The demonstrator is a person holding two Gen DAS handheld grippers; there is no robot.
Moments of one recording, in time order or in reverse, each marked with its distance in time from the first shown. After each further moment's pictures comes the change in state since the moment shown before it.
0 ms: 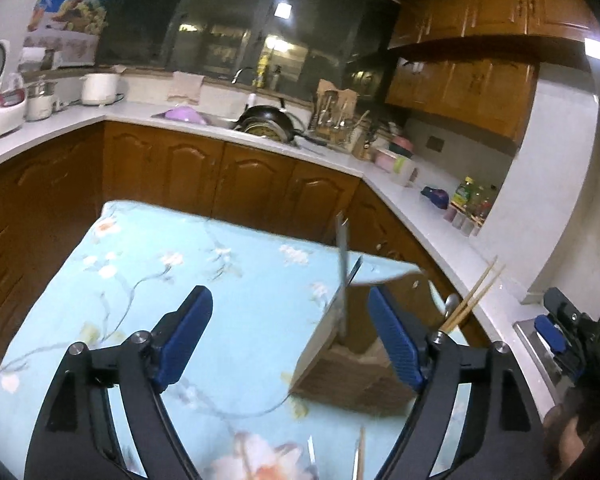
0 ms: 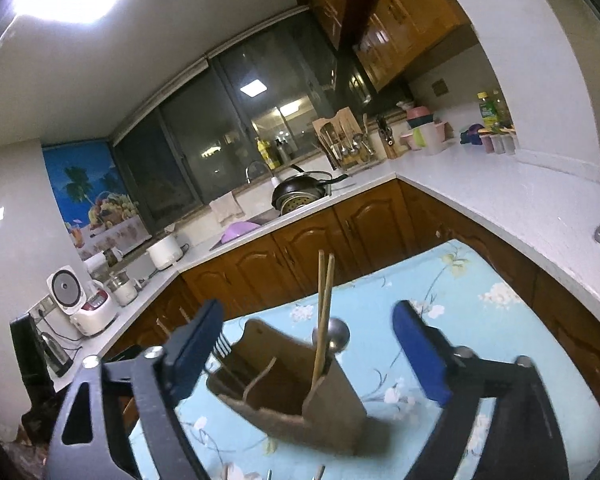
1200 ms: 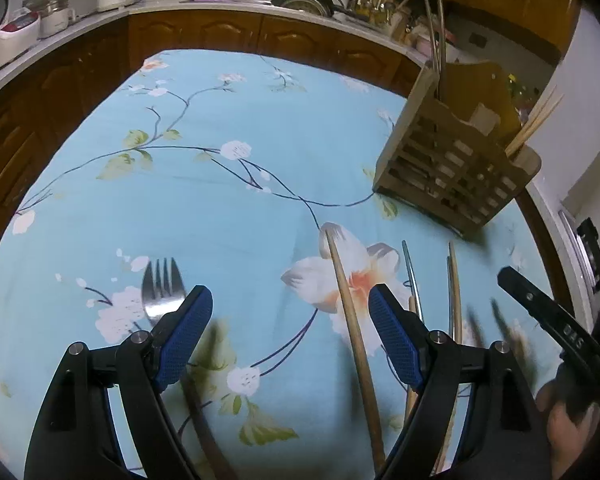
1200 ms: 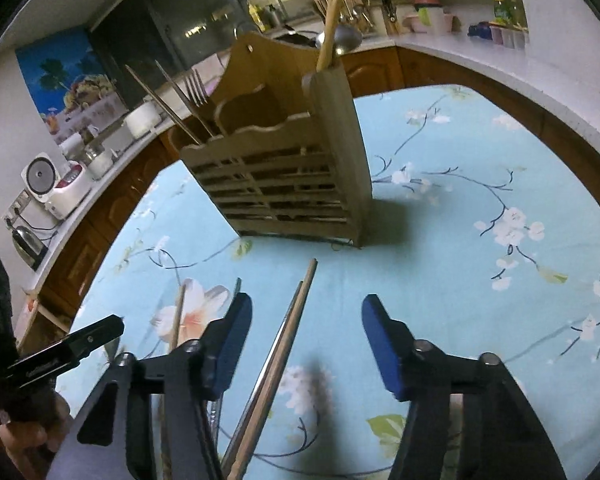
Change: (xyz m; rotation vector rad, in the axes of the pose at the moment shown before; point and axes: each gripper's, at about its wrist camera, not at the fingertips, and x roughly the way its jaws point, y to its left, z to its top) left arm 0.006 0.045 -0.128 0.006 0.420 0.122; right arm 0.031 0.003 -0.145 -0.068 0.477 -0.092
